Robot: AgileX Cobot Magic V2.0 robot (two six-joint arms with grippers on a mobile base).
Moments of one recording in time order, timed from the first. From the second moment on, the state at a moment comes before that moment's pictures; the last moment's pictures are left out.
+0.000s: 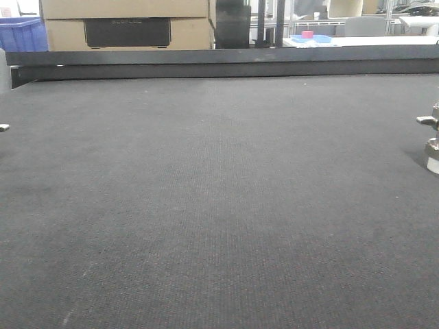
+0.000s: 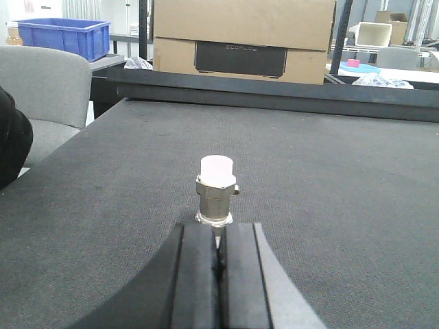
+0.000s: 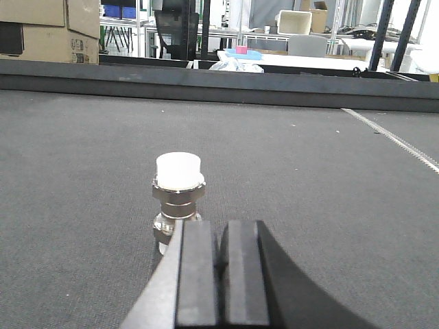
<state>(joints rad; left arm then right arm) 0.07 0.01 0.00 0.01 0.07 -0.05 -0.04 0.00 0.00 0.08 0.10 -0.09</state>
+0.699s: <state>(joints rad) 0.07 0.01 0.00 0.01 0.01 -0.05 -0.04 0.00 0.00 0.08 0.02 -0.09</state>
